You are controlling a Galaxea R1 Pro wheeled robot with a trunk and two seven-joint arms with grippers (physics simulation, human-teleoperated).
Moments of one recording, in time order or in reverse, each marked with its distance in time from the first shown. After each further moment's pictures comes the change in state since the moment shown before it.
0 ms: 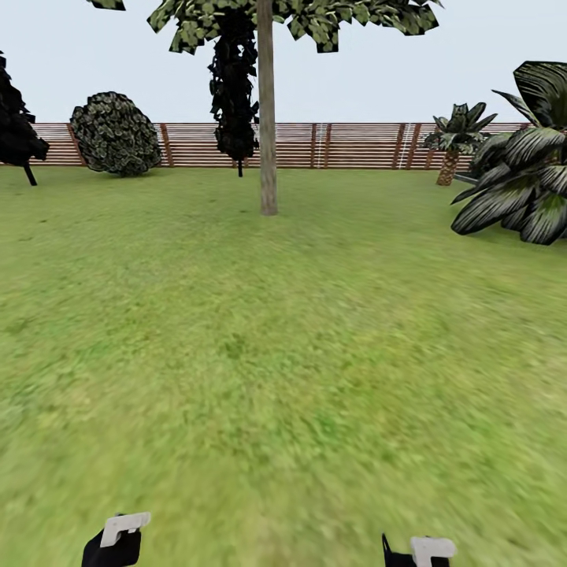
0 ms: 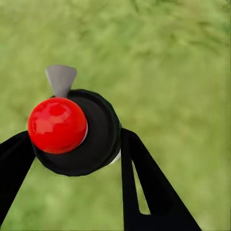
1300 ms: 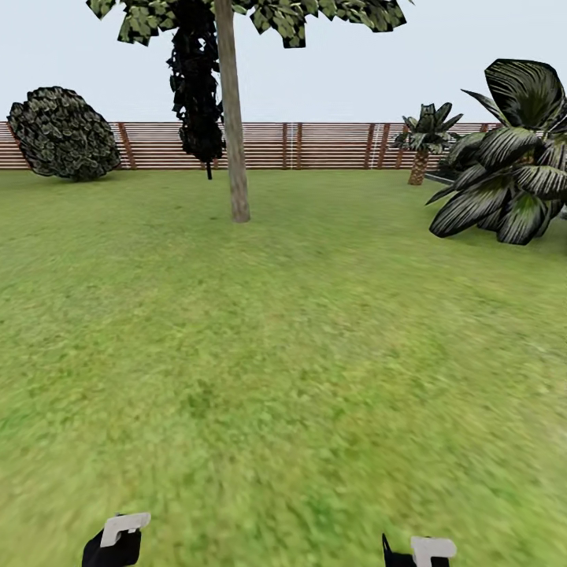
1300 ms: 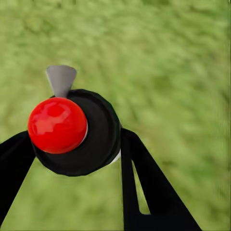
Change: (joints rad) left arm 0.000 0.000 0.000 0.000 0.001 0.000 0.000; right arm 0.000 0.000 0.000 0.000 0.000 0.000 -0.001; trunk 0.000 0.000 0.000
